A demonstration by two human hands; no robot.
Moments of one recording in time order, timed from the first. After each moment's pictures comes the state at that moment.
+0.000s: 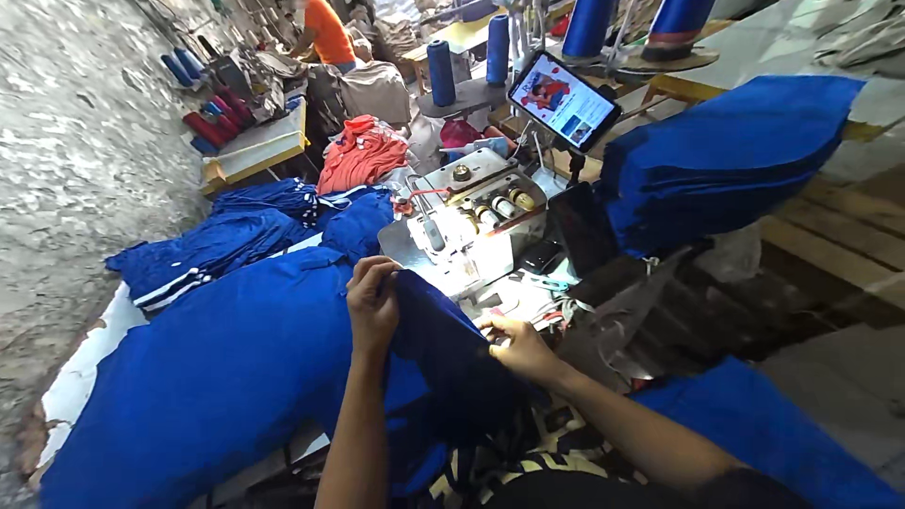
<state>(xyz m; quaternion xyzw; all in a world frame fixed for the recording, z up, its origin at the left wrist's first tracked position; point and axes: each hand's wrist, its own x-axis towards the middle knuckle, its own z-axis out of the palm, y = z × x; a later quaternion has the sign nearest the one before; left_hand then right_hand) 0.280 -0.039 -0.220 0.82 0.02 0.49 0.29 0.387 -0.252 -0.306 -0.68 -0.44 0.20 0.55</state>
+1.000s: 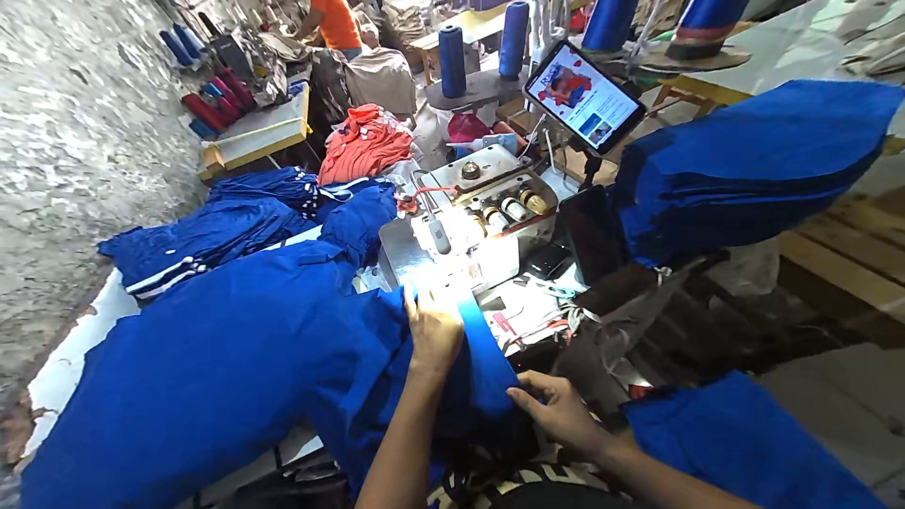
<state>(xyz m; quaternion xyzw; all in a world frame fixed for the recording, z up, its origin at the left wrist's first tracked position) 0.320 -0.098 -0.275 0.94 0.23 0.26 0.02 0.356 -0.303 -0.350 -0.64 -0.38 0.22 0.63</state>
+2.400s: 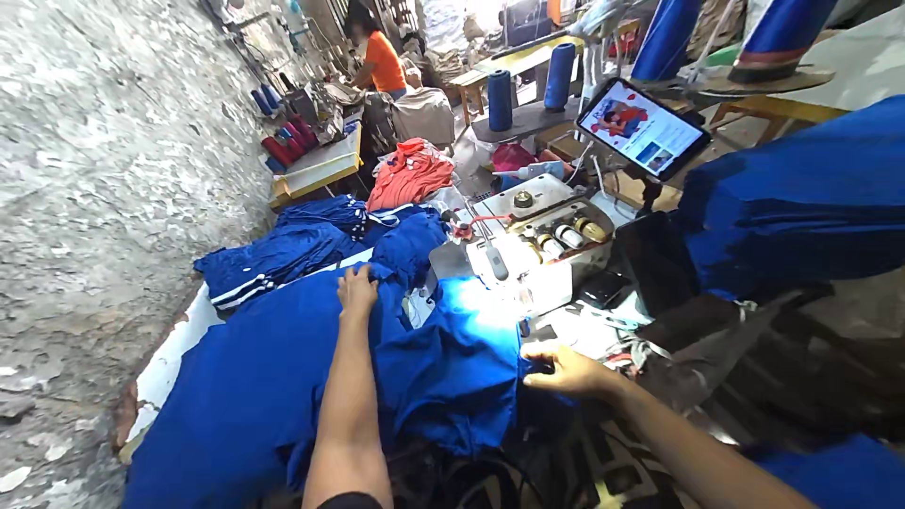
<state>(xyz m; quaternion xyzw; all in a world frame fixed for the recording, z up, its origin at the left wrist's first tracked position) 0.274 0.147 -0.211 0.87 0.46 0.12 0.12 0.431 -0.216 -0.306 -0.57 -0.55 0.36 0.49</state>
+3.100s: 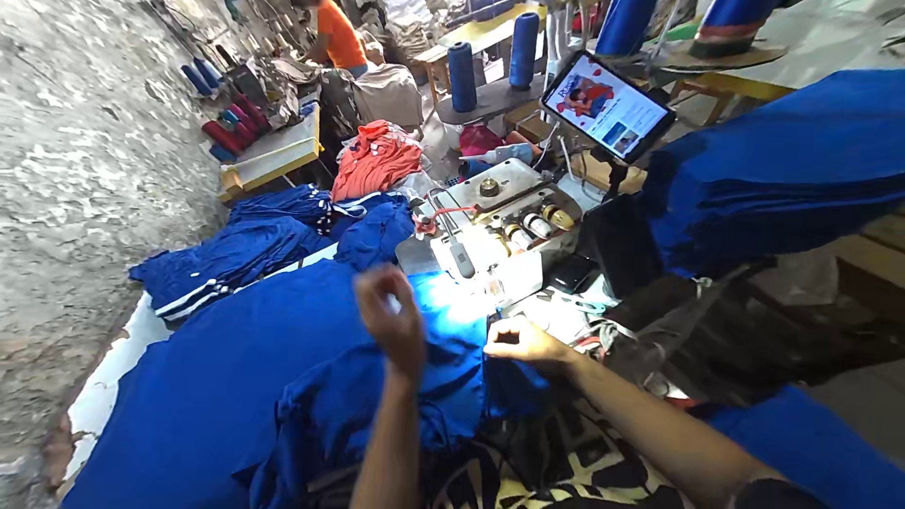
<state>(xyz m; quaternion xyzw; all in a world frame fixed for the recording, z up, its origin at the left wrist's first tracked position) 0.301 -0.031 -0.231 0.81 0.15 0.53 0.21 0.438 -0.195 -0.324 -0.49 -0.53 0.34 0.61</state>
